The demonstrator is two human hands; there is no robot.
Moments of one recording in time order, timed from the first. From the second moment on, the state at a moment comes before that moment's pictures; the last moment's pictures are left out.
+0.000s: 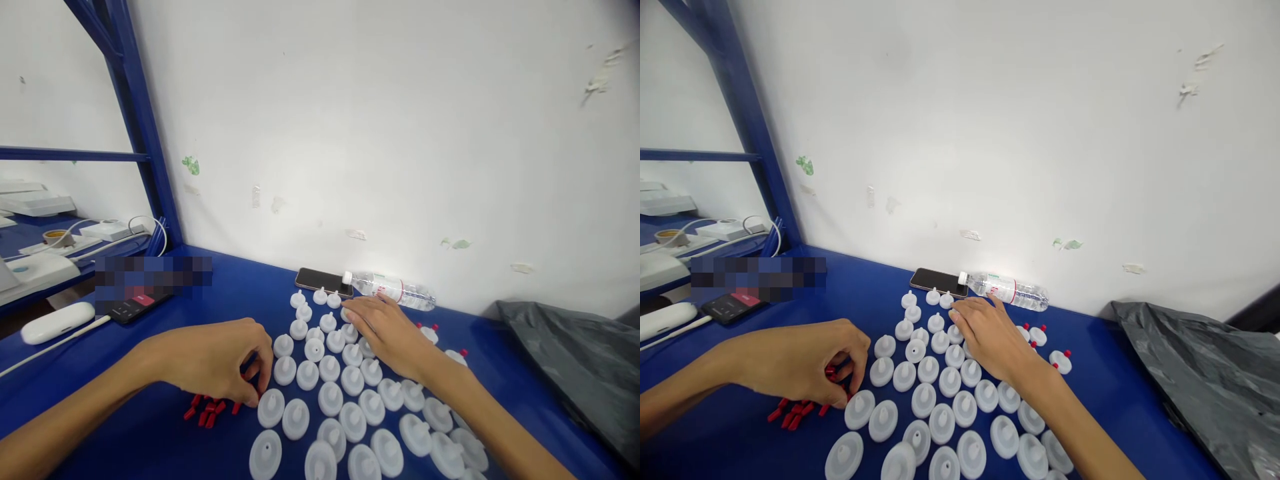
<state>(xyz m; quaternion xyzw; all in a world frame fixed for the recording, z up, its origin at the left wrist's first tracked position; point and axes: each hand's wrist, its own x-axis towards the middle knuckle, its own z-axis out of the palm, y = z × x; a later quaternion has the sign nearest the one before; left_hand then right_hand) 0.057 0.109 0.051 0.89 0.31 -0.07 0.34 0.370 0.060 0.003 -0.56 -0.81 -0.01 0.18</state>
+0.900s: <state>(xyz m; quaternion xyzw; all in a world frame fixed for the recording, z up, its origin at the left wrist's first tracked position) 0.069 0.120 0.044 0.83 0.39 0.24 0.32 0.377 0.067 0.001 -0.57 -0.80 -0.05 0.18</state>
